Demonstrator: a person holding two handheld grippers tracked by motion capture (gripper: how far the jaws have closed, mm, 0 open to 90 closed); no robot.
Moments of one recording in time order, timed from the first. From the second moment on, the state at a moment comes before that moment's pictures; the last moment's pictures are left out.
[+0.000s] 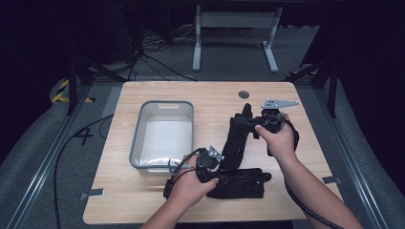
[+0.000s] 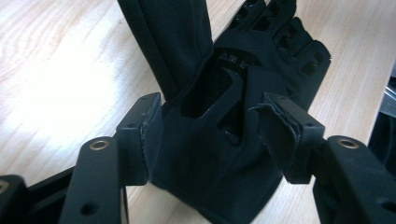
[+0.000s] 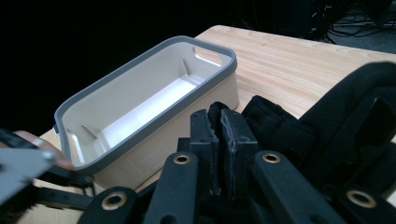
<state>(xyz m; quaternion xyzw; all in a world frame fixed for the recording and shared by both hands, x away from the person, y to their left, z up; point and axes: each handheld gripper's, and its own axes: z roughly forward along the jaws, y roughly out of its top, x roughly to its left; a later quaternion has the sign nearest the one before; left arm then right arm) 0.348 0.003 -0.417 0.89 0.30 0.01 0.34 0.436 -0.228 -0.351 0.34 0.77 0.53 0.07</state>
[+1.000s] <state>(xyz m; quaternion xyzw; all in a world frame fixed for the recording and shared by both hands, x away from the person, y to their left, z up) 0.352 0.023 -0.400 0.89 0.31 0.13 0.31 0.404 -0.256 -0.346 0.31 0.76 0.57 0.04</state>
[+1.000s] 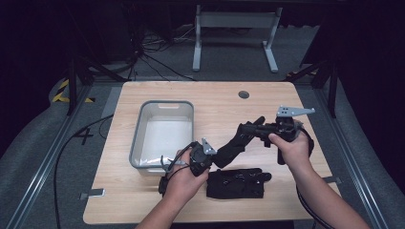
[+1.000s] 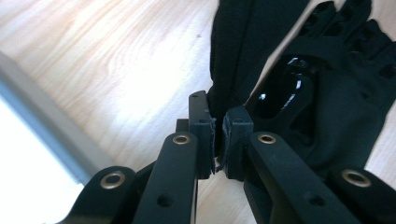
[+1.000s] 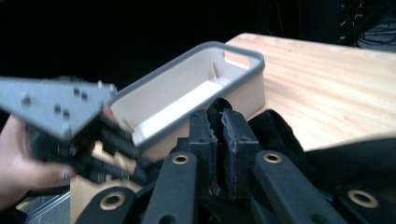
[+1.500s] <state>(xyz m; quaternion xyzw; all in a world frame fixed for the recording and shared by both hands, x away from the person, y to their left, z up) 0.352 0.021 -0.405 0.90 0.30 0.13 0.28 0.383 -0.282 -0.395 0.34 0.76 0.56 0.01</state>
